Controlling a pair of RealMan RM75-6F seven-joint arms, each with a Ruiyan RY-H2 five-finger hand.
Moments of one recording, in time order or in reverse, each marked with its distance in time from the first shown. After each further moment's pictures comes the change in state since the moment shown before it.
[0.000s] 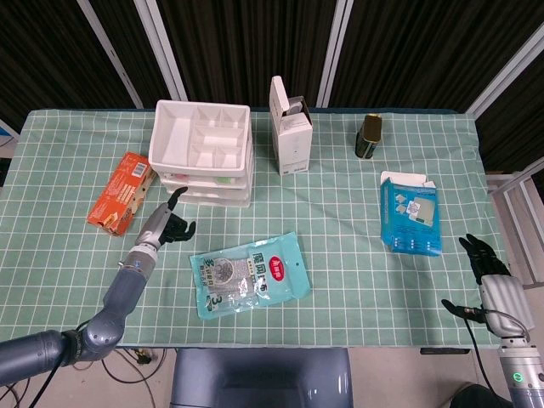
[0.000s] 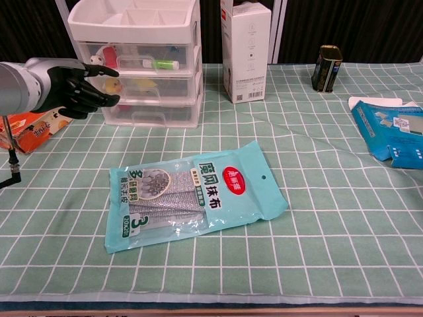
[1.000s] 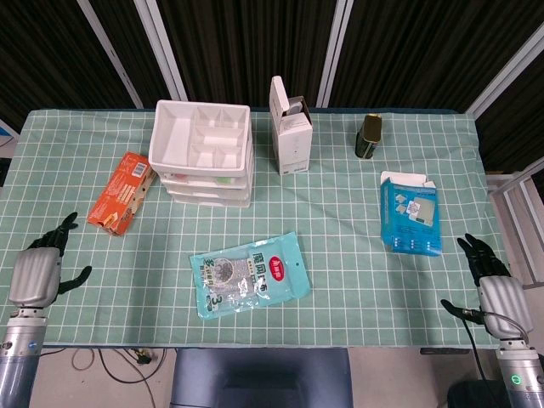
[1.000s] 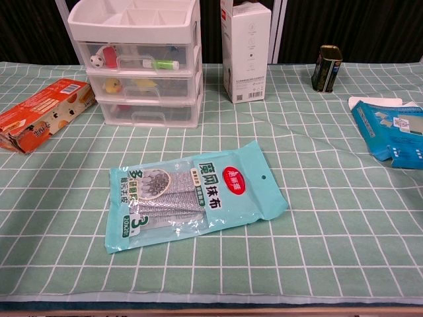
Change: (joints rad) left arm 0.495 0.247 0.327 -0.062 0.883 0.531 0.111; right arm -0.006 -0.014 -0.002 0.011 -0.031 0.034 -0.033
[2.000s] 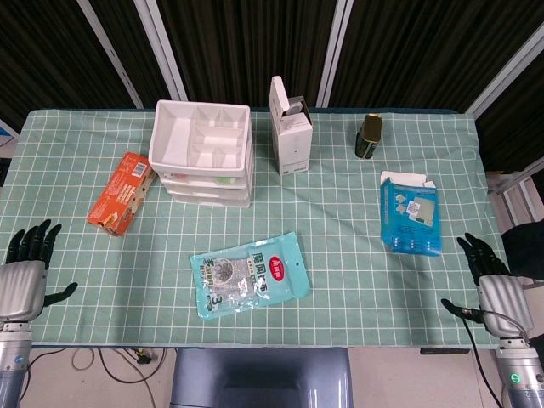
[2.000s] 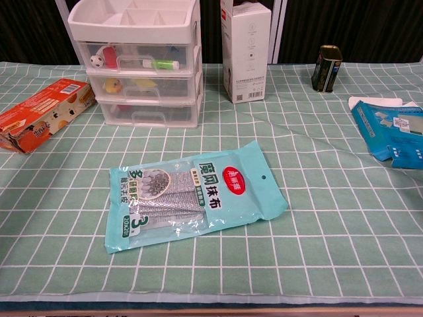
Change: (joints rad) left arm 0.059 0.008 0.075 0.083 0.050 0.085 -0.003; right arm 0.002 -0.003 0.004 0.009 -0.005 0.001 -0.011
